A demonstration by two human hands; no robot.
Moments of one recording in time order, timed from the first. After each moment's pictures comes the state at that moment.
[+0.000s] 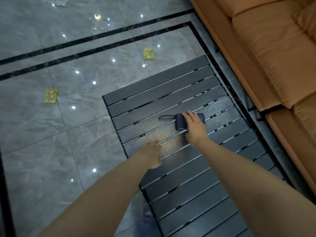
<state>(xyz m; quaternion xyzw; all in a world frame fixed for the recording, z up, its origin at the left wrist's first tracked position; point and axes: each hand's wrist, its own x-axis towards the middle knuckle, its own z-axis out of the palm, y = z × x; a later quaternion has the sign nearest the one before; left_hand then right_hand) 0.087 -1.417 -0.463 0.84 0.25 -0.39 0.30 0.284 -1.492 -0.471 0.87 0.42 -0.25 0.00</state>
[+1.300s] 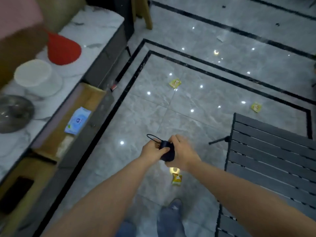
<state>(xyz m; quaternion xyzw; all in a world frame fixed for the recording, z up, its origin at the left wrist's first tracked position) -0.367 -1.488 -0.325 0.36 0.71 0.19 0.57 -0.214 -1.463 -0.328 0.53 0.78 -0.32 0.03</state>
